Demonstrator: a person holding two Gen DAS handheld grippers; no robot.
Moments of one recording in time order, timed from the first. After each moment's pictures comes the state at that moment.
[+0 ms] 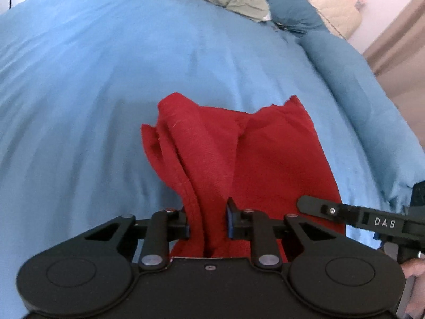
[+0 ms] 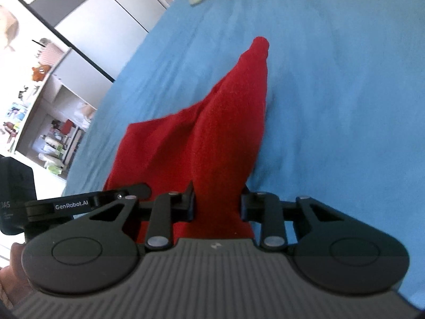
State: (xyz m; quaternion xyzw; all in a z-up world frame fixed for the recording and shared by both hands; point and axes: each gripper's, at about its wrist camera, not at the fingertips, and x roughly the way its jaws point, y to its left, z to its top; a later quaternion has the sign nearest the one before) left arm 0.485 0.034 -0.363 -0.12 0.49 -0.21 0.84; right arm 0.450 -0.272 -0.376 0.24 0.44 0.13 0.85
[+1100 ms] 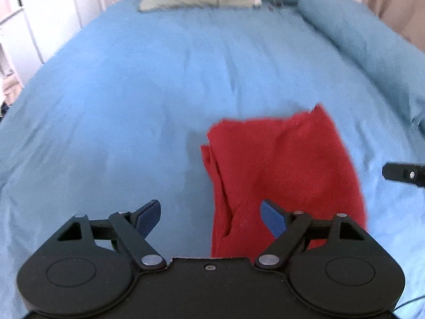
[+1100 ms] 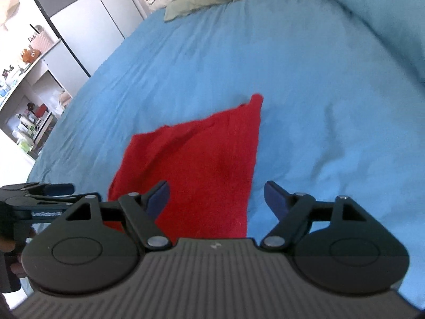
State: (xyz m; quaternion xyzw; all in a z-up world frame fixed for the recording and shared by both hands) left arm 0.318 -0.029 -0.306 0.05 0.46 -0.11 0.88; right arm 0.270 -0.345 -0.315 0.15 0.43 0.04 0.89
